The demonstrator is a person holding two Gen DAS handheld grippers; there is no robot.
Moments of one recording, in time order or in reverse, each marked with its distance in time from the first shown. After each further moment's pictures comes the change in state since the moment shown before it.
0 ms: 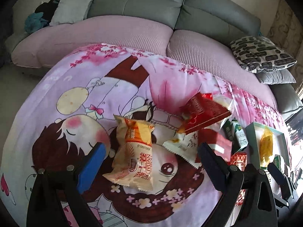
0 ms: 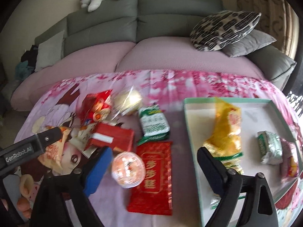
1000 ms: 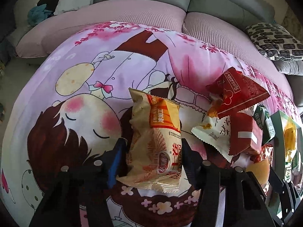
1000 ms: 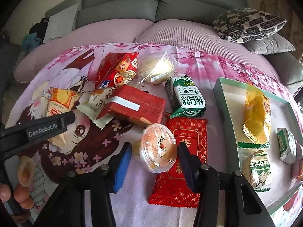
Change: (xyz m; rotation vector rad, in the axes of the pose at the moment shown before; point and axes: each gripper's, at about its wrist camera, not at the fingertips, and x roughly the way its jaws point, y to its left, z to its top) left arm 0.038 0.015 -0.010 -0.006 0.109 0.099; right arm 0.029 0.039 -0.023 -0.151 0.110 -0.011
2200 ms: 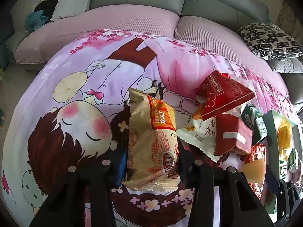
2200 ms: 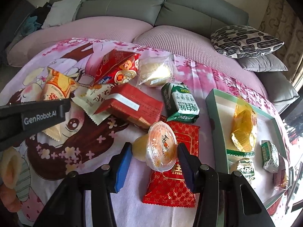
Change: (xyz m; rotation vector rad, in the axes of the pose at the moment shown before) left arm -0.014 -0.013 0.000 0.024 -0.041 -0.022; right arm -0.010 0.016 -0.002 -0.090 -0.044 -0.133
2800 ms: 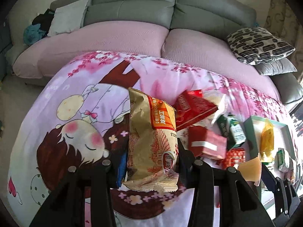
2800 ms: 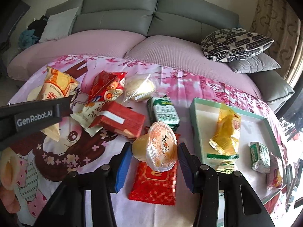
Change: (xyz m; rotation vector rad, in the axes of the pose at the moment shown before) left arm -0.043 -0.031 0.007 0.052 -0.097 -0.025; right arm -0.026 -0.034 0.004 0.068 -0.066 0.002
